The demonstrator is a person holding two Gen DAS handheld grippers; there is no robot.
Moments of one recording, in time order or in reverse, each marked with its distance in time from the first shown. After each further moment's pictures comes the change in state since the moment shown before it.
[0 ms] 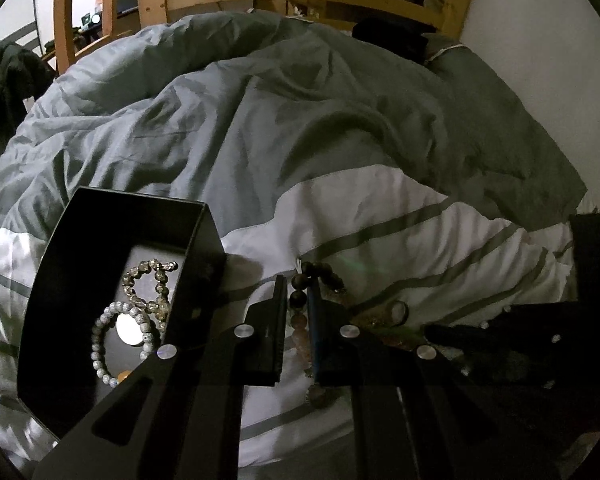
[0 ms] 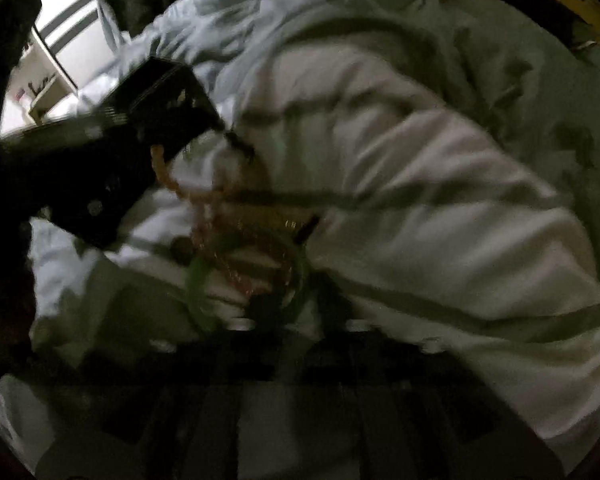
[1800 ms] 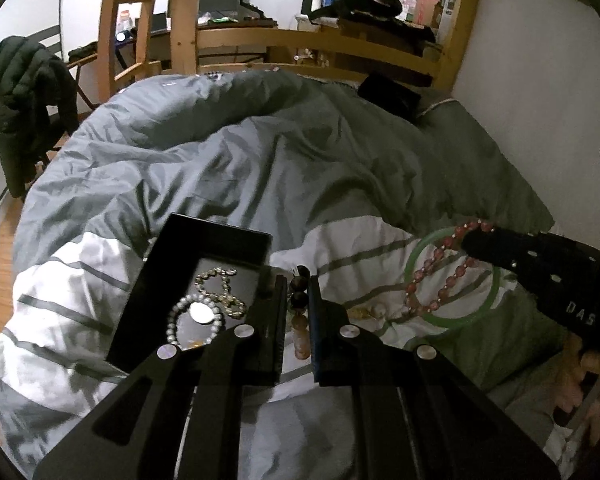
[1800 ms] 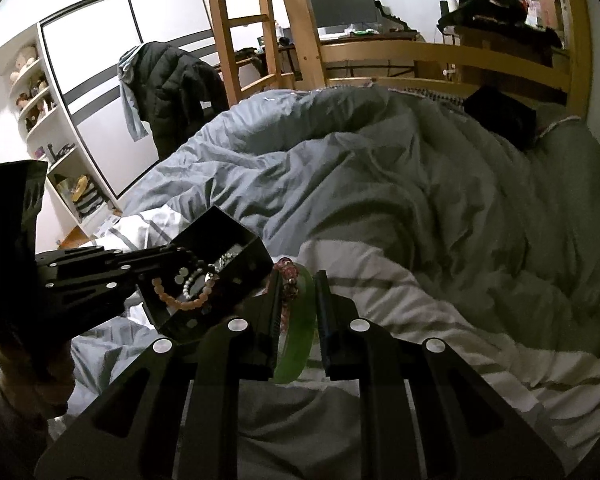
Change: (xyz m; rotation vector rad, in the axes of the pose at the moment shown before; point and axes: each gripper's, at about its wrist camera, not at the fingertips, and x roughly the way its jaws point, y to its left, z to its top) left arm -0.117 0.030 -0.008 -0.054 -0.123 -0.015; right arm -0.145 0.029 0.042 0.043 -0.389 -0.008
